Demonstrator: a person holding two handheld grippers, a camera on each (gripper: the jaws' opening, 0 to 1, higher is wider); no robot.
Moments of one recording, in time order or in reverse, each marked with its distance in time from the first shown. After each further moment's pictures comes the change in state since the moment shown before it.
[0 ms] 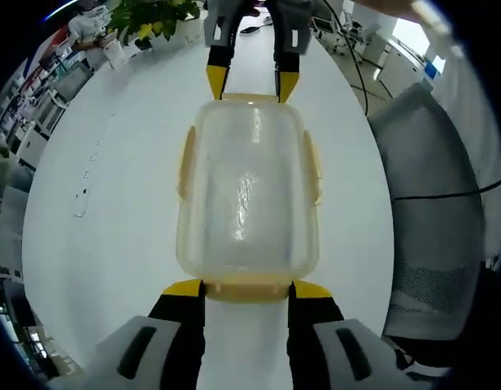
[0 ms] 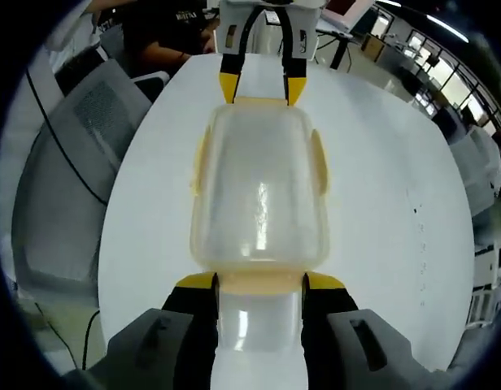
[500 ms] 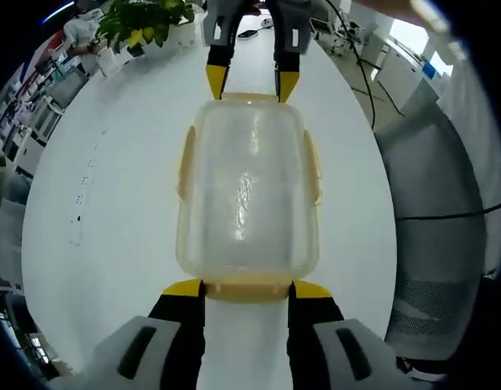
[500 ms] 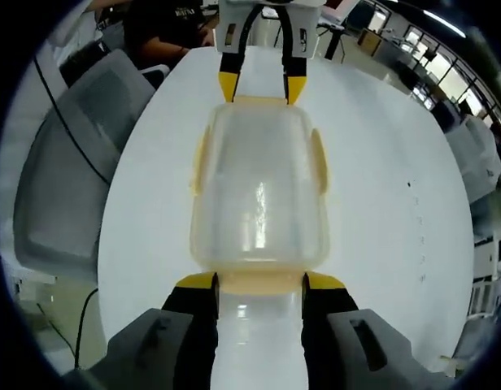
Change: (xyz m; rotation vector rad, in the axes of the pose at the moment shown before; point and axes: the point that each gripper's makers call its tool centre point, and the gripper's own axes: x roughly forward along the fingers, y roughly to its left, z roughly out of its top) left arm 0.017 0.004 0.046 0.016 -0.011 -0.009; right arm -0.019 -0.003 -0.046 0.021 0.024 -0.005
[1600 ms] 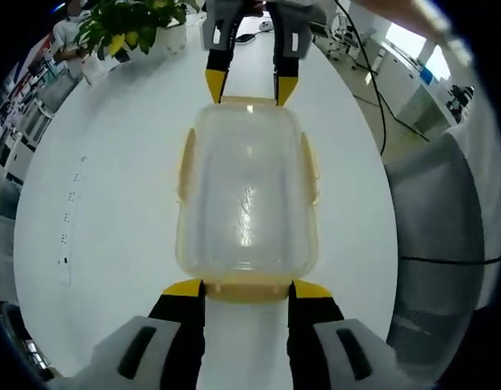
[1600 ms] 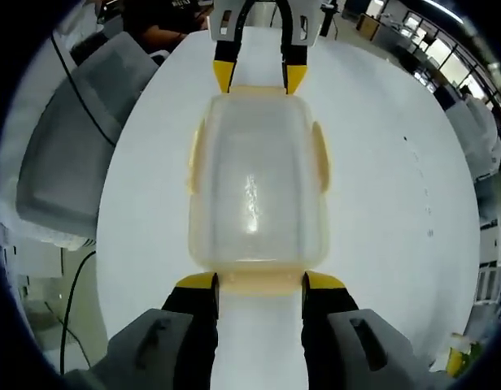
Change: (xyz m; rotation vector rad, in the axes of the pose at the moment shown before) left arm 0.035 0.006 0.066 -0.004 -0.007 -0.051; right arm -0.011 -0.003 -0.076 0.029 0.070 0.026
